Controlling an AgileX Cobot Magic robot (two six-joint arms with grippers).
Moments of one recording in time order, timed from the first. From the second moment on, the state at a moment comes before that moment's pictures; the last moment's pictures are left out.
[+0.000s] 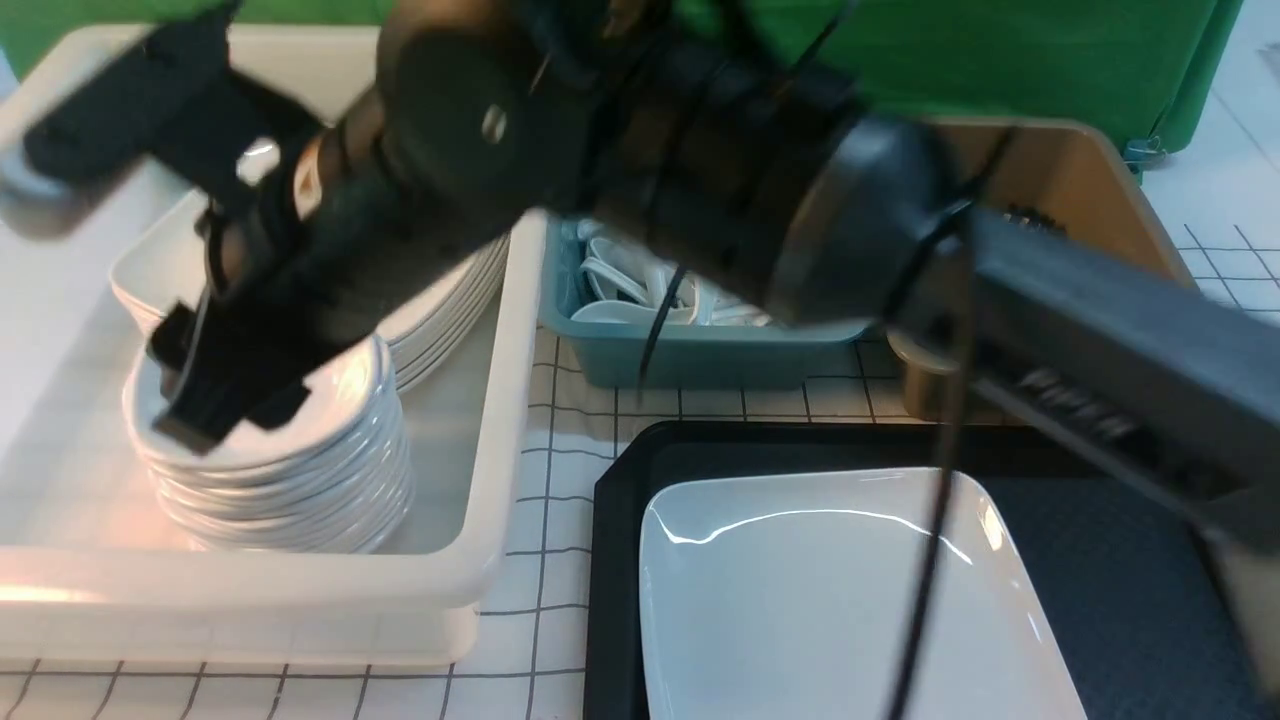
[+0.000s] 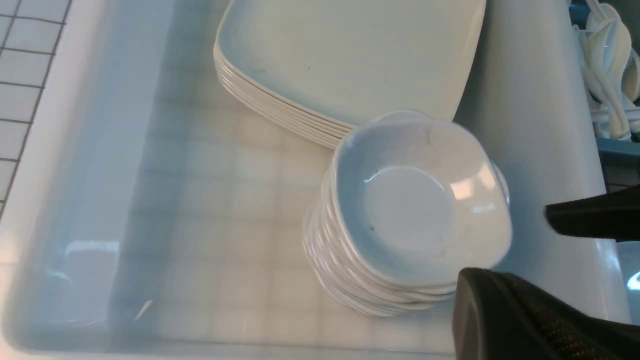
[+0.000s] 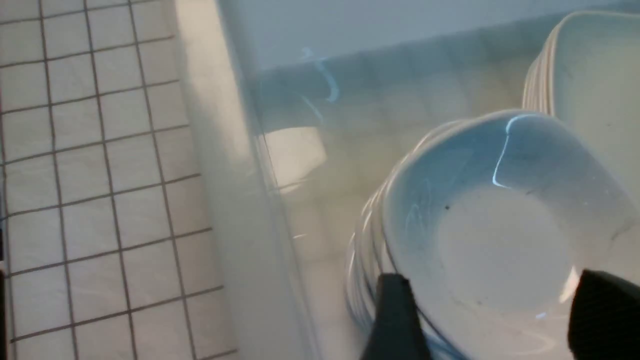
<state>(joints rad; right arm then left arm) 1.01 2.09 -2.22 0.22 0.96 -0.42 0.28 0.94 -1.22 -0.29 1.17 0.12</state>
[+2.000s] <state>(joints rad) 0.18 1.85 -1.08 0.49 0.72 -0.59 -0.63 1.33 -1.01 -0.30 0.79 0.18</state>
